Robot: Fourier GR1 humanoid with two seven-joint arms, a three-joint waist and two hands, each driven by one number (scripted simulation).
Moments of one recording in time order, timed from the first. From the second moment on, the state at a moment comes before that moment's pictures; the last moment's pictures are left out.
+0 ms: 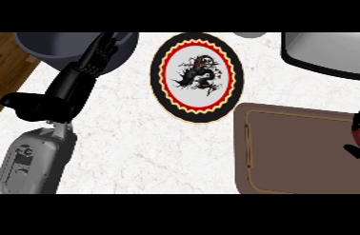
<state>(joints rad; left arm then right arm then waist) -0.41 0.24 -0.07 -1.61 0.08 -0.11 0.12 -0.08 -0.65 -0.24 -1.33 0.85 0.03 -0.66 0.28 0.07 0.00</state>
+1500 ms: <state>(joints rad) -0.34 0.28 0.04 -1.55 0.06 -0.07 0.10 -1.22 -0.20 0.00 -0.54 0.65 0.39 -0.69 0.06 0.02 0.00</state>
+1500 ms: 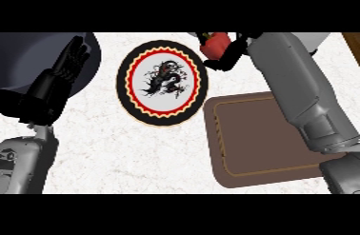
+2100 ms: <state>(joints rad) -0.35 0.27 0.04 -1.57 0.05 -0.07 0.12 -1.31 -0.01 0.11 -0.33 0.67 0.20 -0.62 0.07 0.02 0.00</state>
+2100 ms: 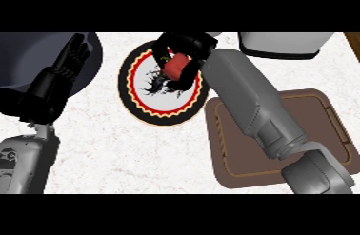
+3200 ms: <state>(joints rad) -0.42 0.24 0.01 -1.52 0.04 -0.09 0.12 -1.22 0.00 0.21 -0.31 0.23 0.24 -0.56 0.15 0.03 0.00</state>
